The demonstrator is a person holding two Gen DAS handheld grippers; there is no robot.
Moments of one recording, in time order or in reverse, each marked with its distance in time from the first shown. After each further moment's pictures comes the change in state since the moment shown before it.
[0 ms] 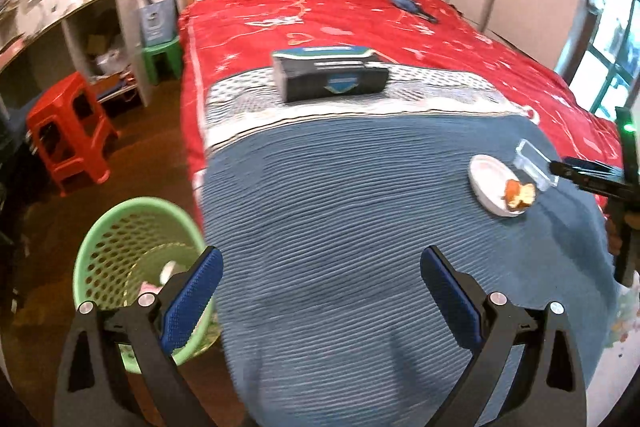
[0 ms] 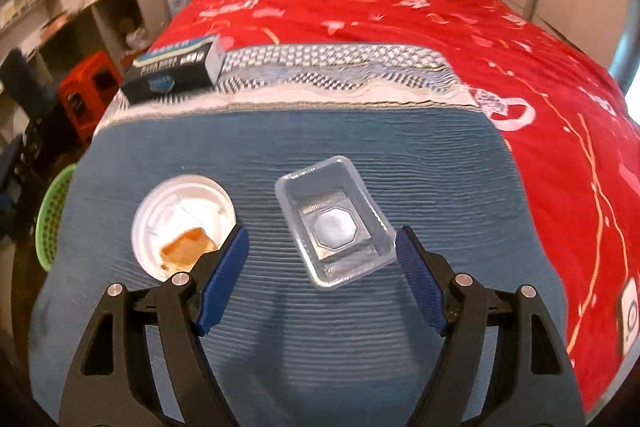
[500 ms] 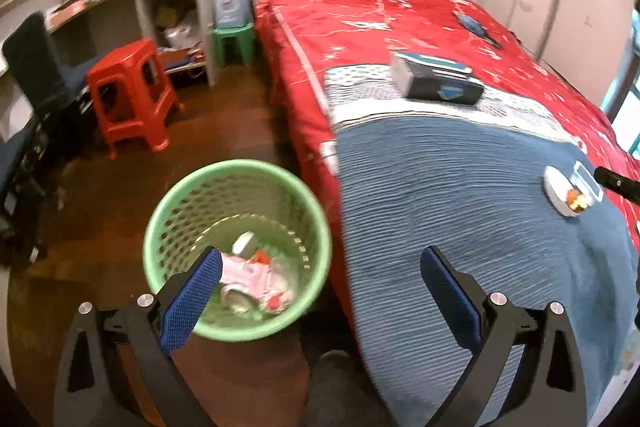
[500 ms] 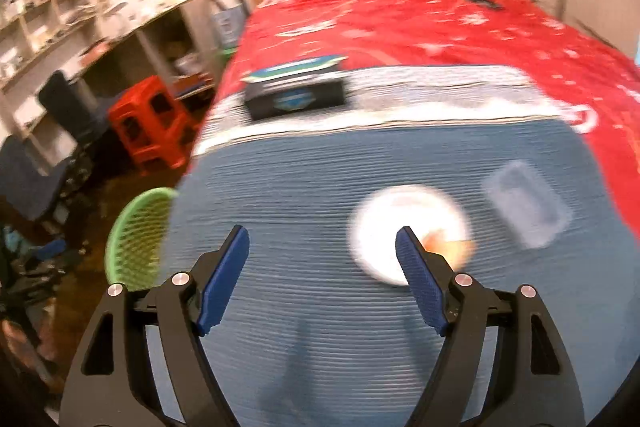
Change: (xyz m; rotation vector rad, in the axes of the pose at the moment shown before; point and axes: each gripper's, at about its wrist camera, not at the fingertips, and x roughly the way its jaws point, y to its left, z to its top) left arm -0.043 0.111 -0.048 -0.147 -0.026 0.147; right arm -0.045 0.143 0.006 0.080 -0.093 0.129
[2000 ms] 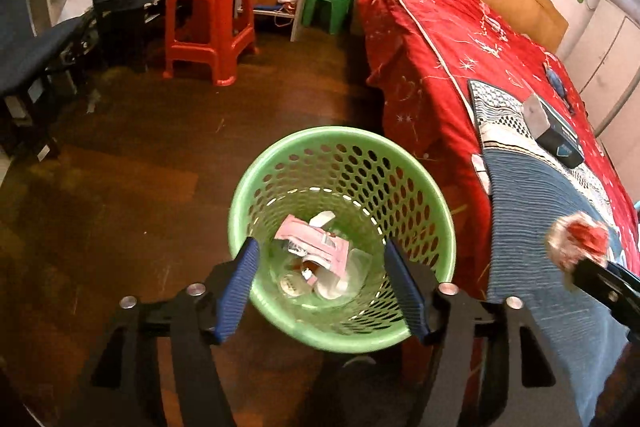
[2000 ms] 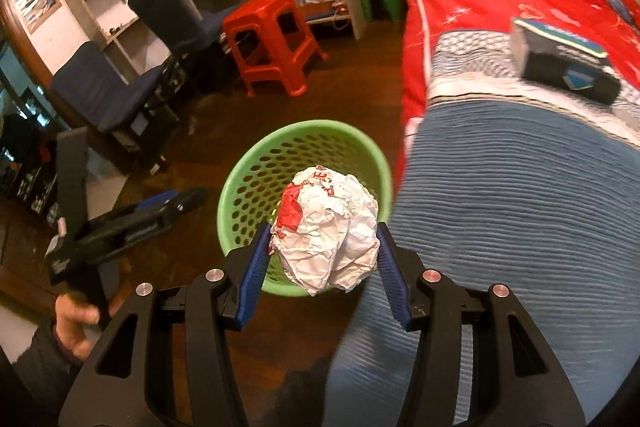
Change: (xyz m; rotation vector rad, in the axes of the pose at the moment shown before) left arm 0.043 0.172 -0.035 -0.366 0.065 0.096; right arm 0.105 0.269 -0.022 -0.249 0.220 0.362
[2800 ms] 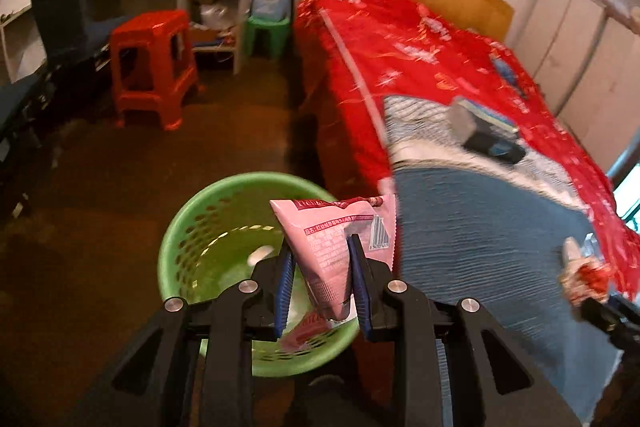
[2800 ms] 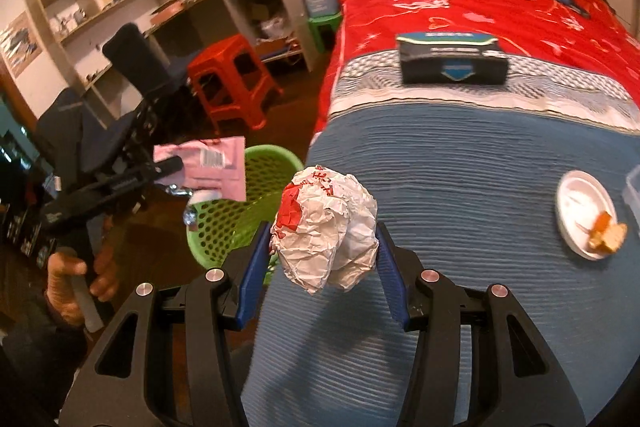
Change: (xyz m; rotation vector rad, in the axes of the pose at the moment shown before) left arm -0.020 -0.082 0.024 0.152 -0.063 -0.108; right arm -0.107 -0.074 -0.048 0.102 -0.132 -0.095
